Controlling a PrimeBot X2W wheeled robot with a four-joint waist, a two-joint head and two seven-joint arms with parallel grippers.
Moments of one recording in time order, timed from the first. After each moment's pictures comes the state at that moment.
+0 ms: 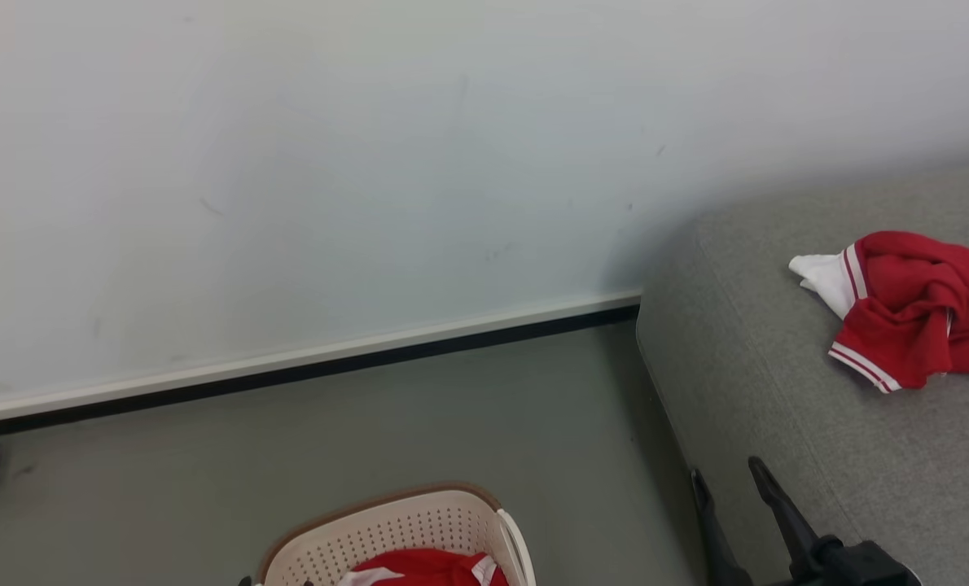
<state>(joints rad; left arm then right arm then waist) 0.16 0.05 -0.05 0.03 -0.05 -0.06 -0.26 0.07 -0.14 0.29 0.03 0.16 0.13 -0.26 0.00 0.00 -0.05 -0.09</state>
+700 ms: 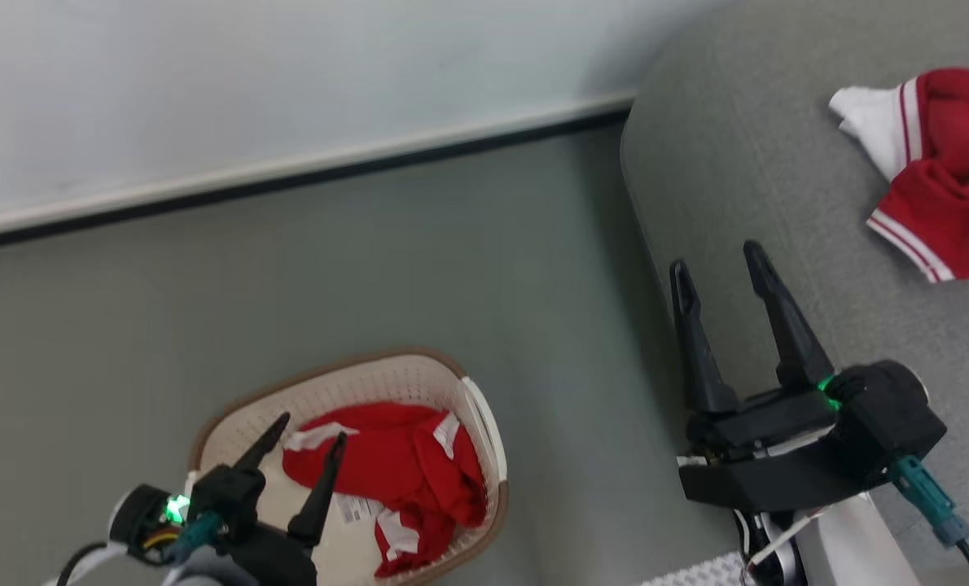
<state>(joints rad) -0.33 0.14 -0.21 0.41 -0.01 -0.13 -0.26 -0.24 -0.10 0.31 -0.11 0.13 0.13 -0.26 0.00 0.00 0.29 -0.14</state>
